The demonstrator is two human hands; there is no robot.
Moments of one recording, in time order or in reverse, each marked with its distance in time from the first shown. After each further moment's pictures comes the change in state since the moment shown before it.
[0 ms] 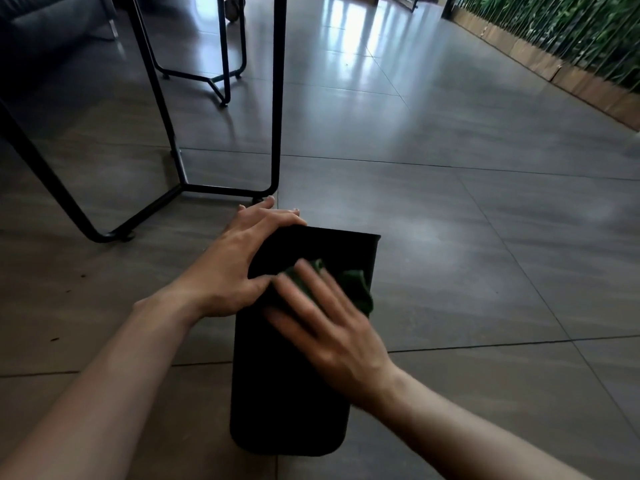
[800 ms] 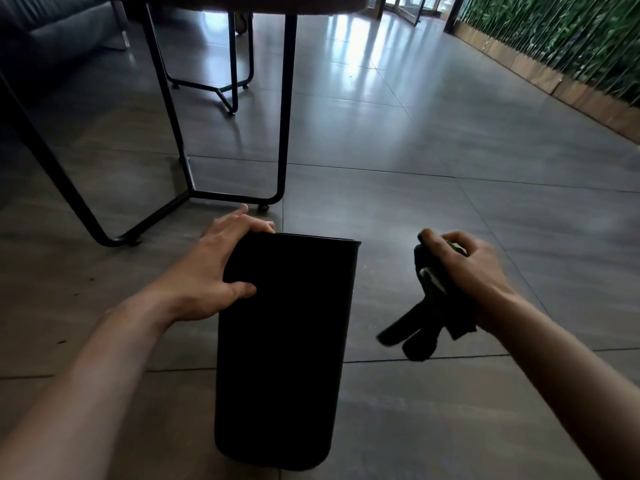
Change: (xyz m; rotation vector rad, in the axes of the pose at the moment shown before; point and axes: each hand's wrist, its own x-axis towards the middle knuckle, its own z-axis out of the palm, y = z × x) left_hand -0.025 -0.005 -0.032 -0.108 -0.036 -0.221; right_hand 0.001 0.125 -0.095 0.604 0.035 1.435
